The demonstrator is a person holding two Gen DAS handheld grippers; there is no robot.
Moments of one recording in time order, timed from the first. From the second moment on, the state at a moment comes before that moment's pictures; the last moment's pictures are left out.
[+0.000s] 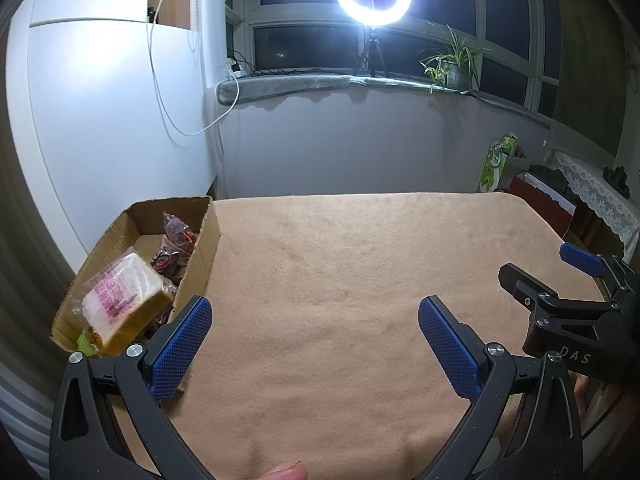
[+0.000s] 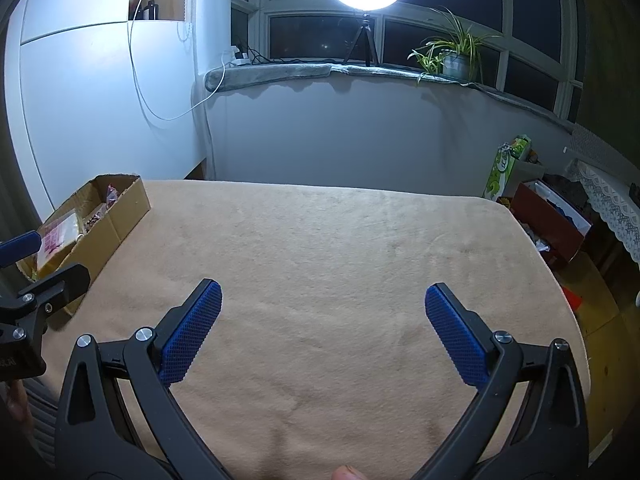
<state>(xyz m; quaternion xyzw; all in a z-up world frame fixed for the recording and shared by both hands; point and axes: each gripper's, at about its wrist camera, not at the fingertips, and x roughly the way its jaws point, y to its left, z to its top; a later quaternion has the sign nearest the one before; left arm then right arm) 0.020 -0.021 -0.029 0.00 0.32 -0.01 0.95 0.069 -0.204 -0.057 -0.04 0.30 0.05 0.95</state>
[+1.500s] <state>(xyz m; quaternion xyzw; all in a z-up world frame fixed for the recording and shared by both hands) 0.019 -0.017 -0.031 0.00 0.32 -0.01 0.95 0.069 -0.210 -0.055 -0.04 0.30 0.05 0.95</state>
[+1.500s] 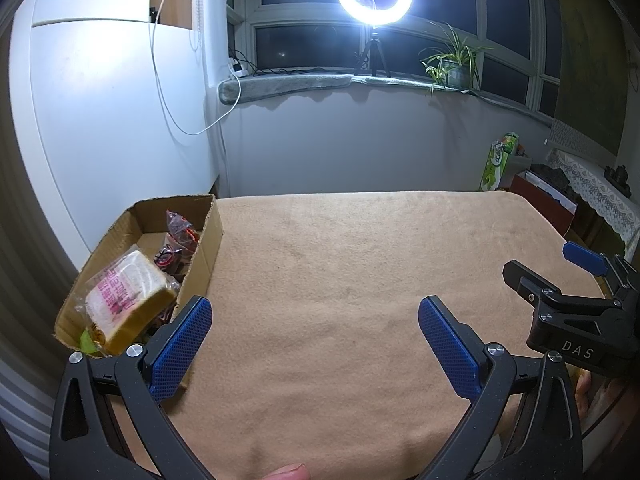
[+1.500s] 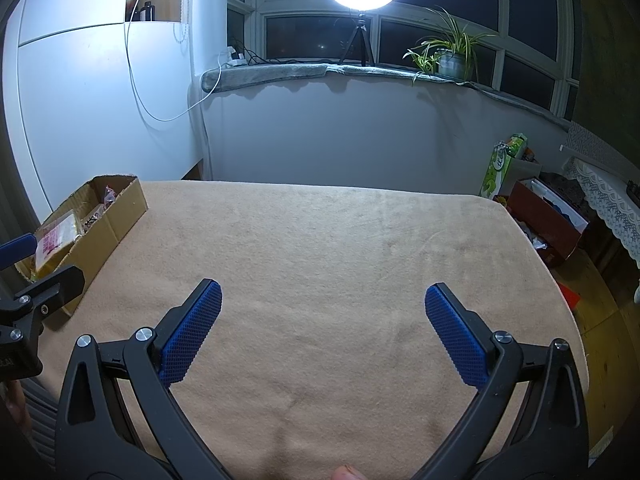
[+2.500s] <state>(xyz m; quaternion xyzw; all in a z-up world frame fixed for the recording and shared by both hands) 0.018 -0.018 -0.034 0.00 0.32 -0.01 0.95 0.068 -0.211 -0.058 -0.04 0.30 0.05 0.95</state>
